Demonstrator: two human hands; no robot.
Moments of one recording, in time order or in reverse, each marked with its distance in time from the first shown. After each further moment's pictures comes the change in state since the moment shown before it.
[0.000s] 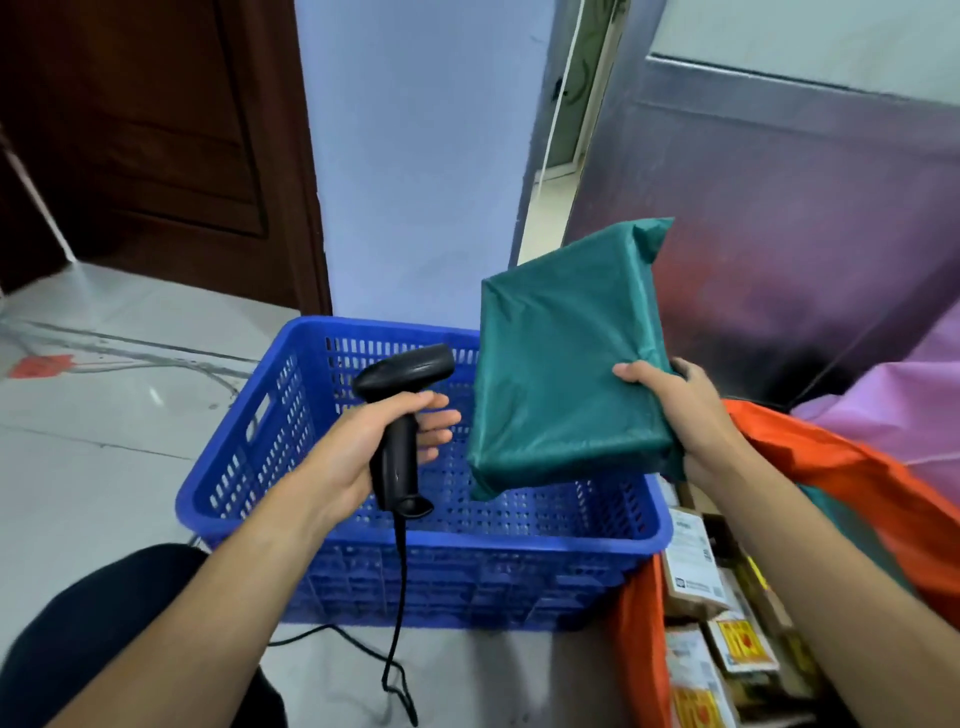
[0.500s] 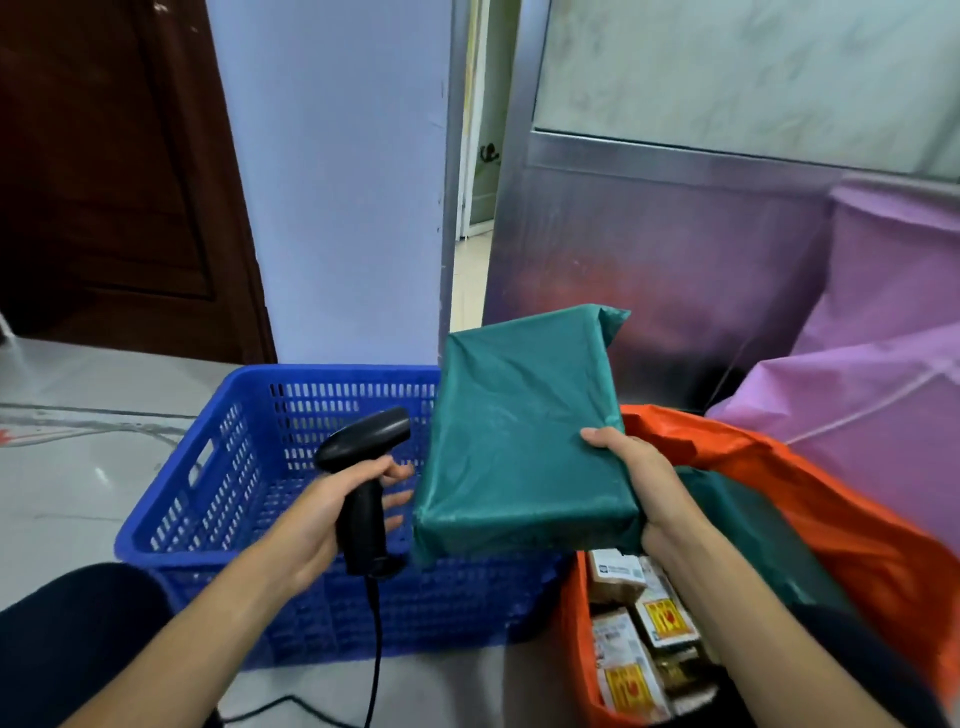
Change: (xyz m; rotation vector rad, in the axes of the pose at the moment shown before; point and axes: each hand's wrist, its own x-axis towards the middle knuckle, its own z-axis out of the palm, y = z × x) left_hand -0.042 -0.051 0.036 0.015 -0.048 -0.013; right_hand -0.079 0.033 -0.075 0.202 -0.020 0.187
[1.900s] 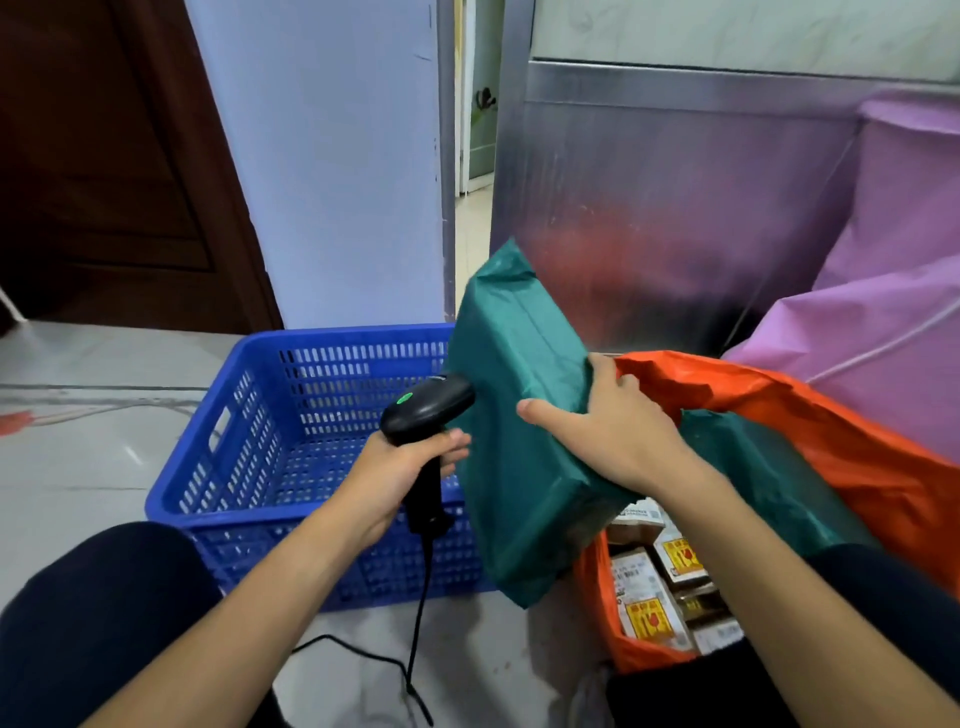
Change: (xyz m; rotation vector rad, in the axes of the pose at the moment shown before) left_hand 0.010 -0.024 0.034 0.178 0.023 0.126; right_hand -0.066 -0.024 0.057 -1.216 0.096 -0.250
